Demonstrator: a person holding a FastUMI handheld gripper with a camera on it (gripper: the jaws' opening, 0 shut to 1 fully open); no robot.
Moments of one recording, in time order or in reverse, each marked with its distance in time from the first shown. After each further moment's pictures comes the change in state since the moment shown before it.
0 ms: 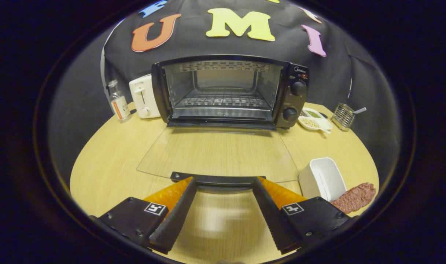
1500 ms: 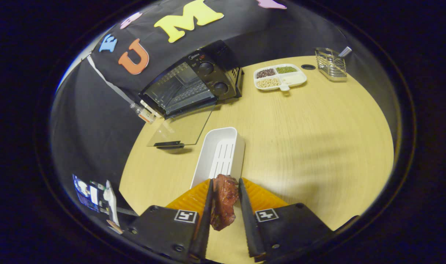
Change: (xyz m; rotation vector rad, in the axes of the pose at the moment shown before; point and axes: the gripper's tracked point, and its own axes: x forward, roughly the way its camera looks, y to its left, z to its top) arm -0.076 -0.212 -0.037 0.283 0.302 0.460
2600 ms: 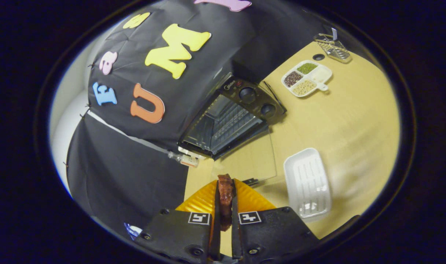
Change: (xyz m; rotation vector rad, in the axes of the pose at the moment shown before) arm 0.036 0.161 0.079 0.349 -0.256 0.270
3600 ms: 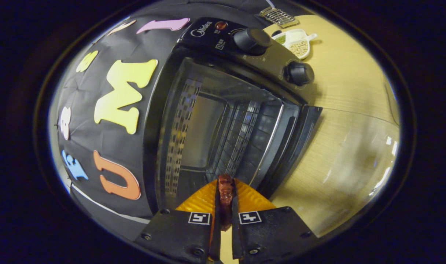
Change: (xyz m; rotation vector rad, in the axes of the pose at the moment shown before) arm 0.232 0.008 0.084 0.425 -0.500 -0.138
